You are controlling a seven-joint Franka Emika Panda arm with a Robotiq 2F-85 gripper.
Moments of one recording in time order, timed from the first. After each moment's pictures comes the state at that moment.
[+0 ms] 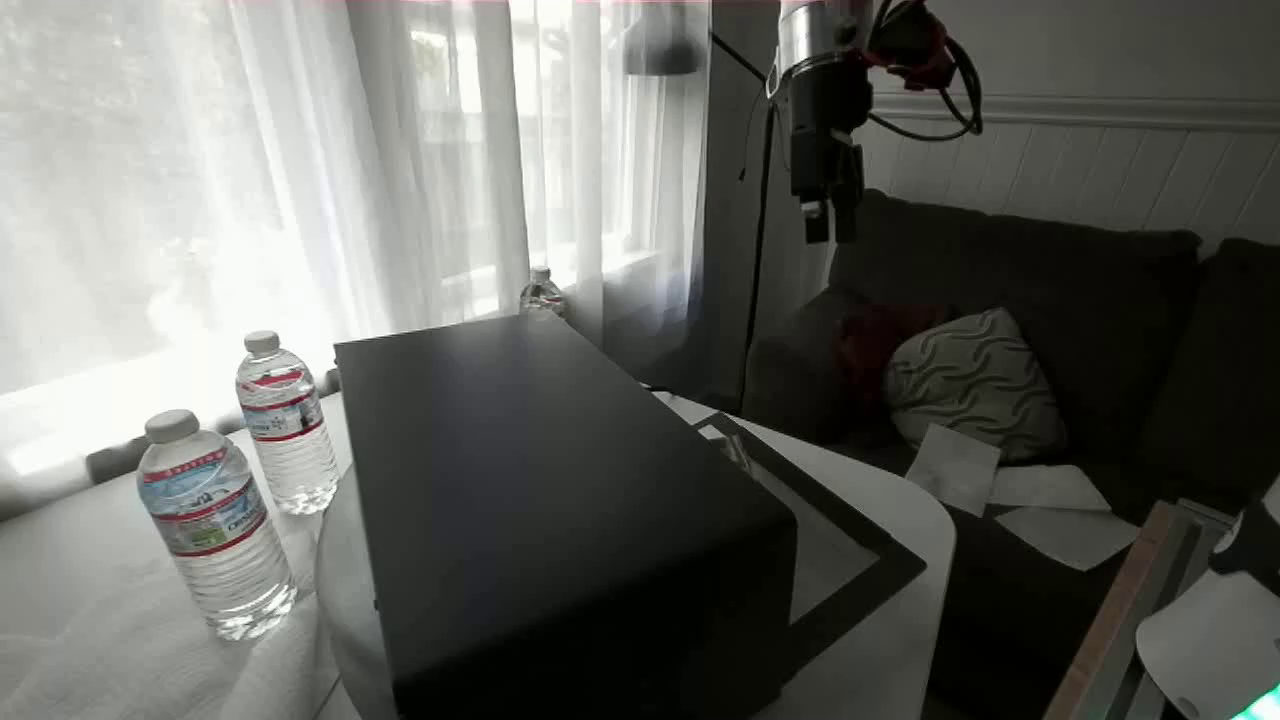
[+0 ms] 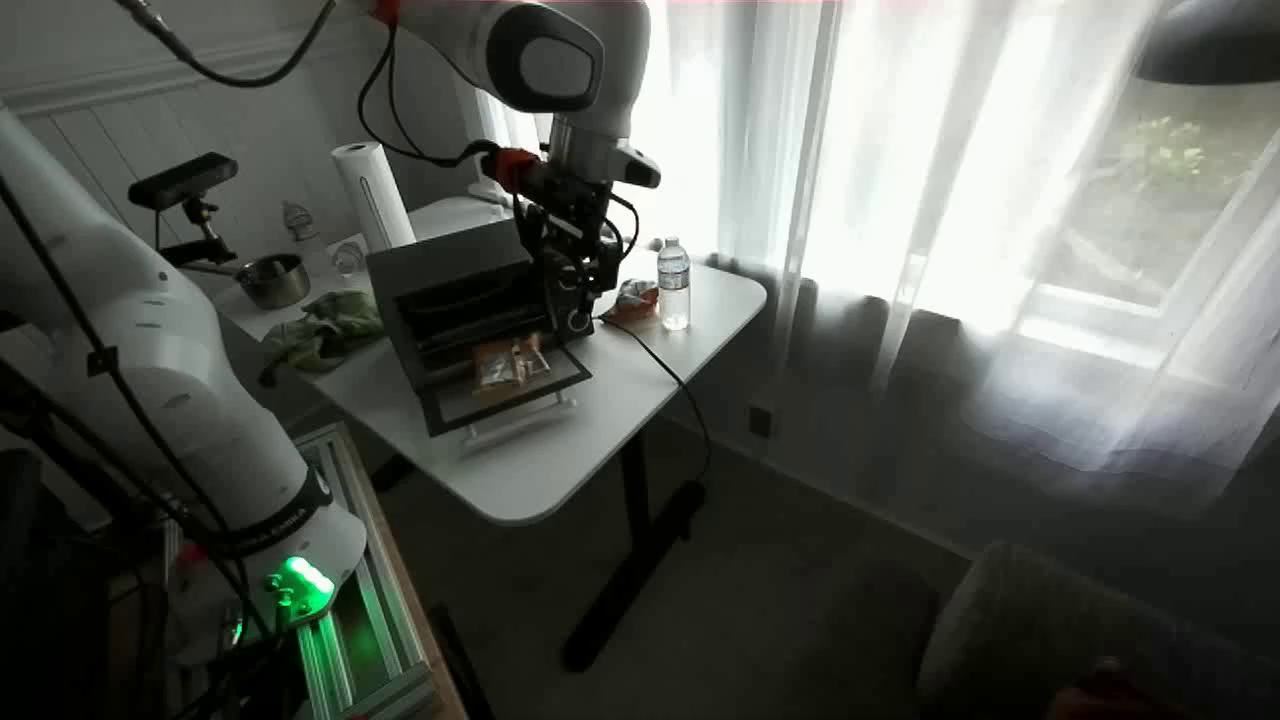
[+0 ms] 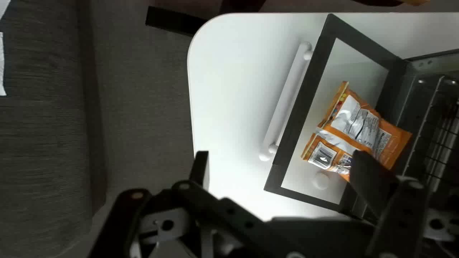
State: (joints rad) arm 0.01 -0.16 -0.08 -2.29 0.02 1.83 -0.31
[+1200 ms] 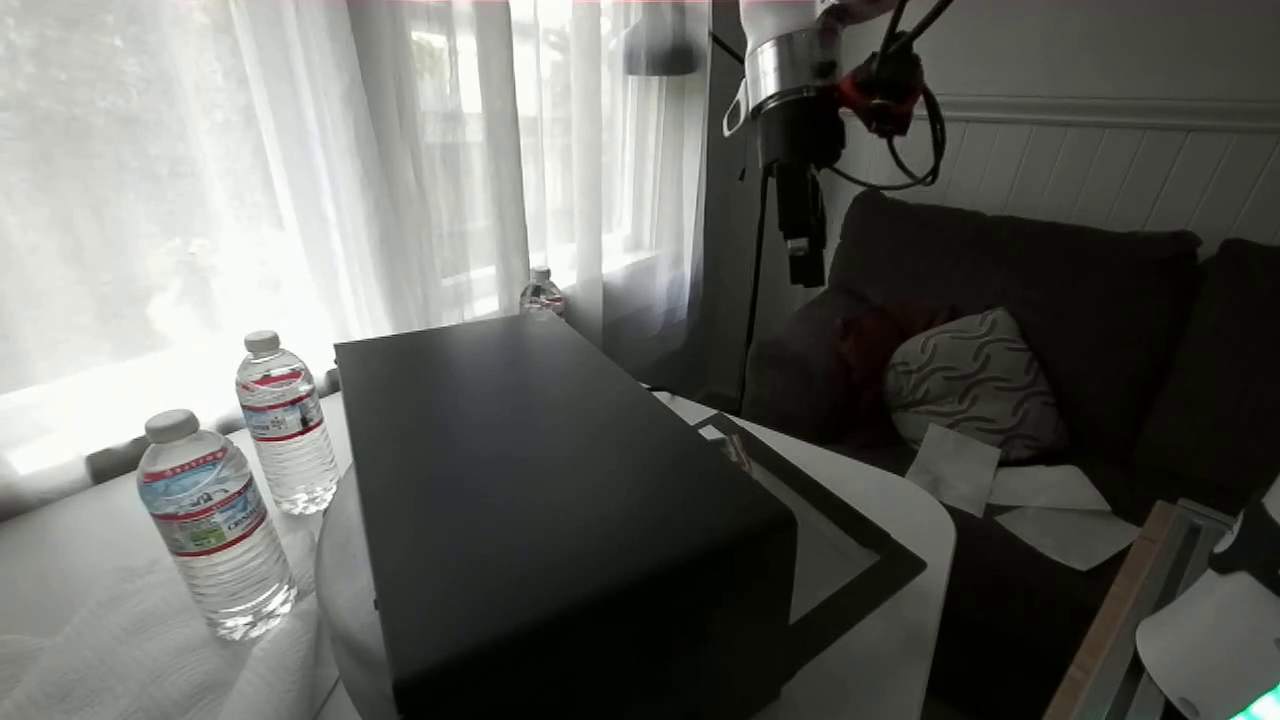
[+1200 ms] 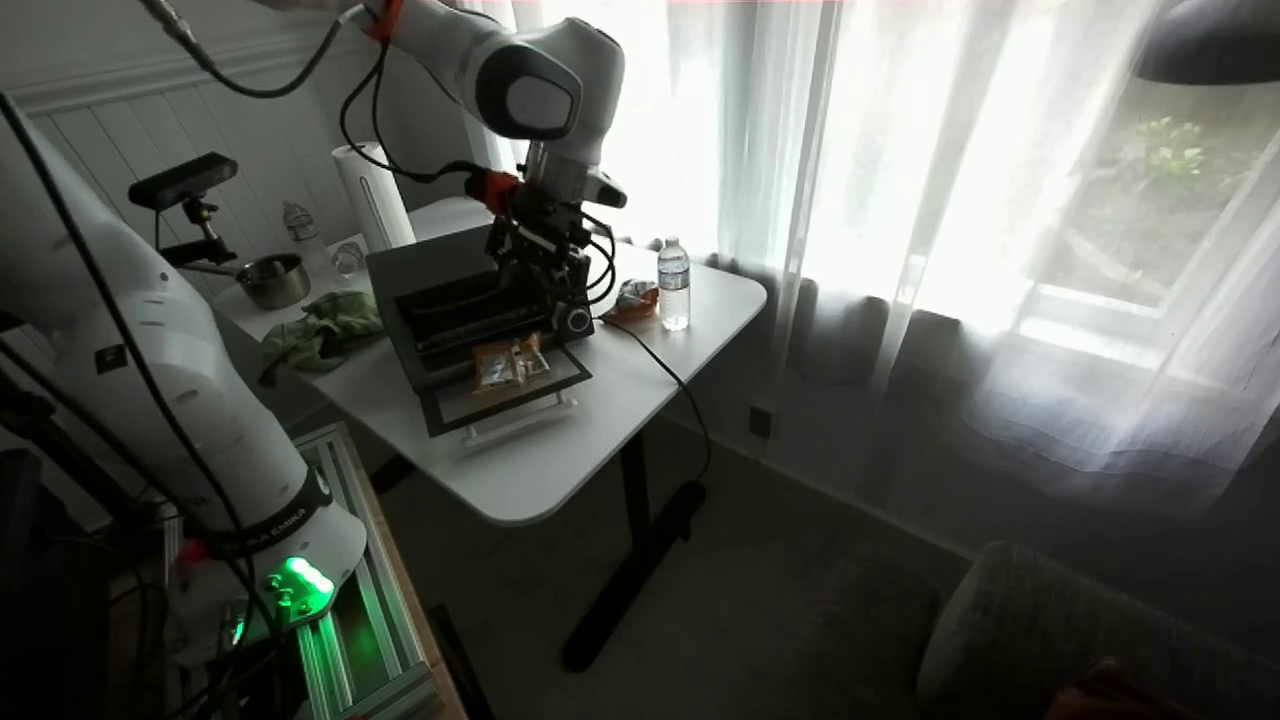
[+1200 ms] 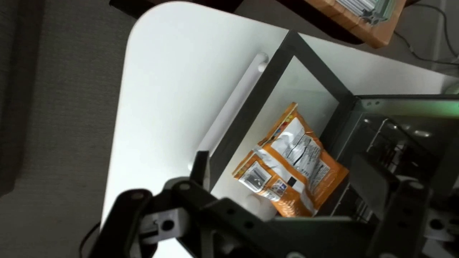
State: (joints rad) arm 0.06 -0.13 -0.03 -2.35 0.13 1.85 -0.49
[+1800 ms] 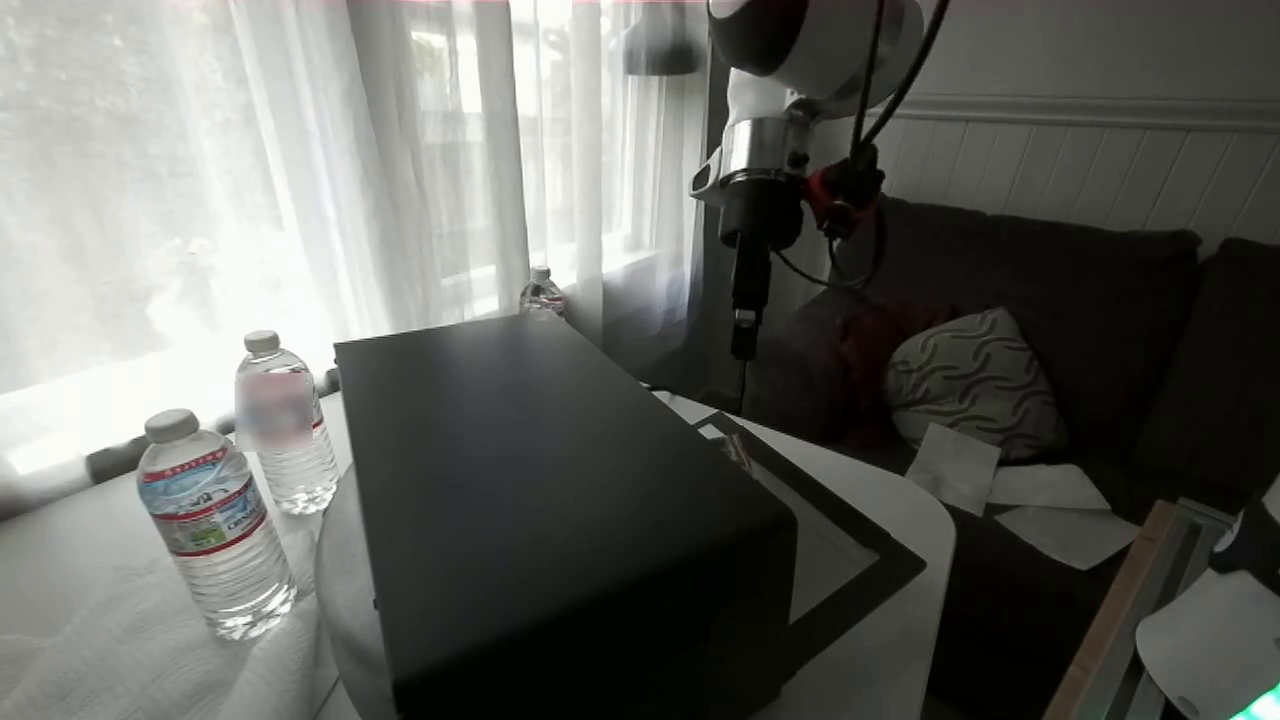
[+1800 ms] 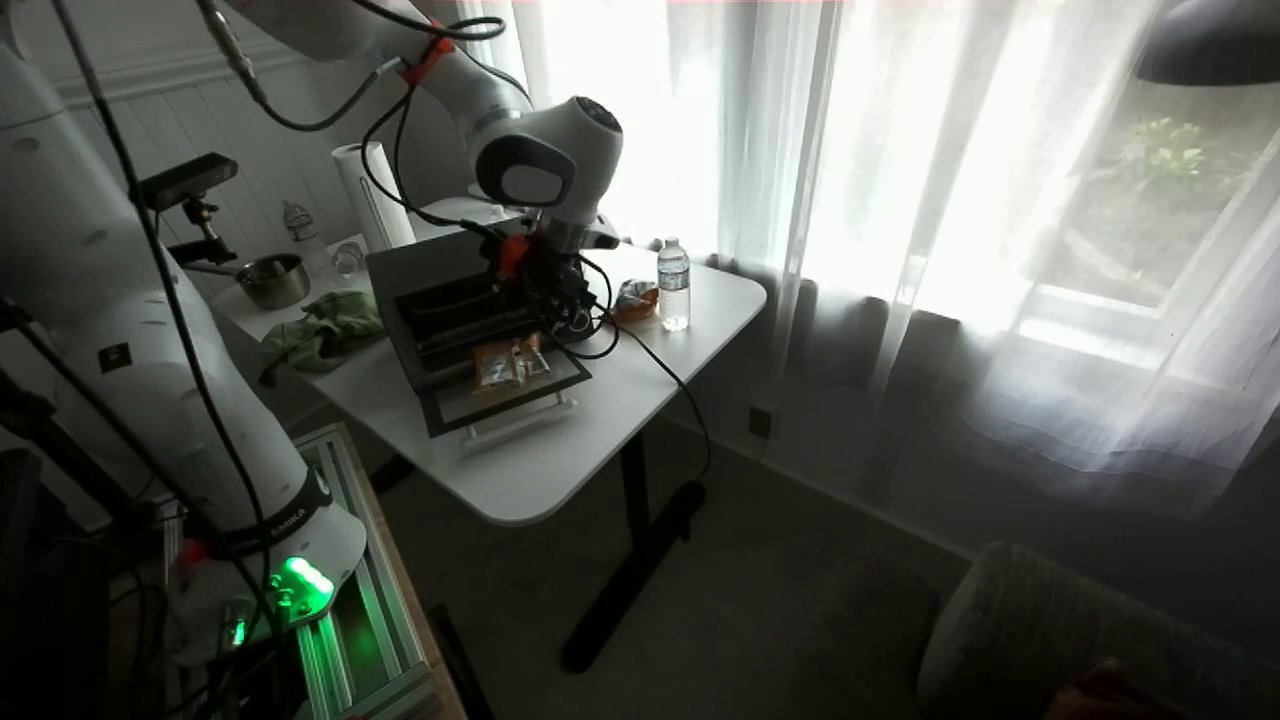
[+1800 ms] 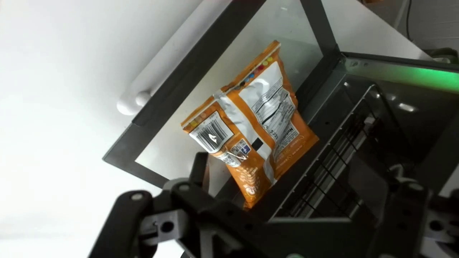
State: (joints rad) arm 0.08 0.00 0.00 -2.43 0.43 2.10 -0.82
